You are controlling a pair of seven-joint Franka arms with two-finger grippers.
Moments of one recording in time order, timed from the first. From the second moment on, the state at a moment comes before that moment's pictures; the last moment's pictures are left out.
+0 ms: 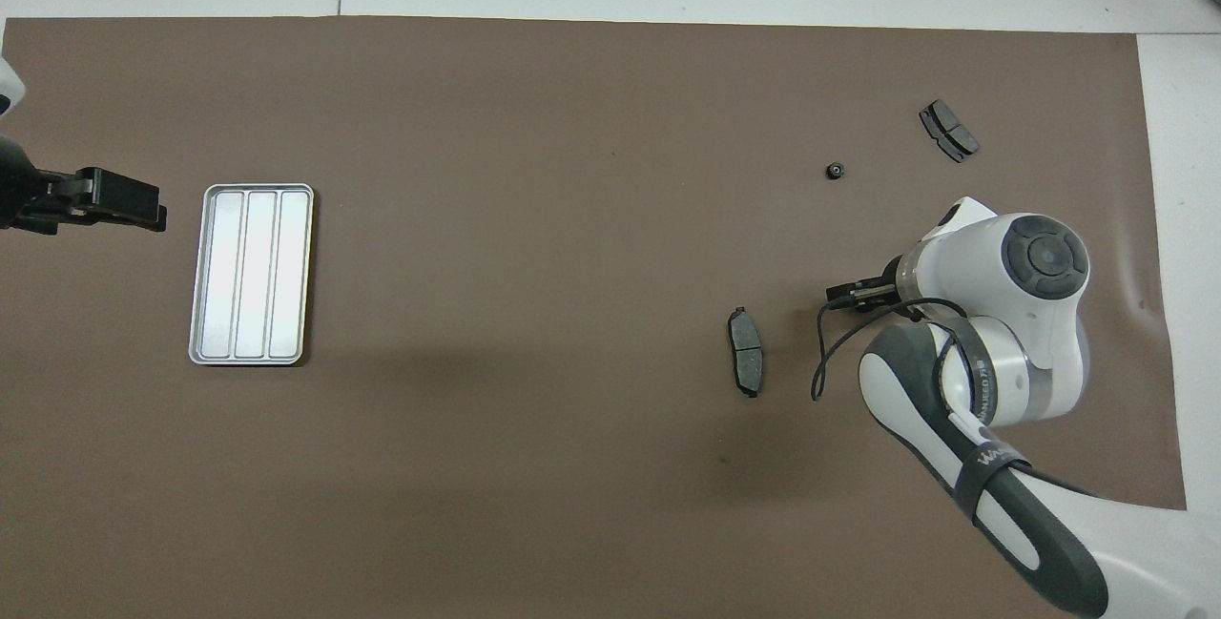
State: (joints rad) left arm 0.09 0.02 -0.14 -1.60 -0.02 1.64 0.00; right arm 0.09 0.18 0.02 -2.23 -0.02 2.45 0.00
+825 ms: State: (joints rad) left arm 0.09 0.01 -0.14 -1.60 -0.02 1.62 -0.01; right arm 0.09 0.18 0.02 -2.23 -0.02 2.46 0.00
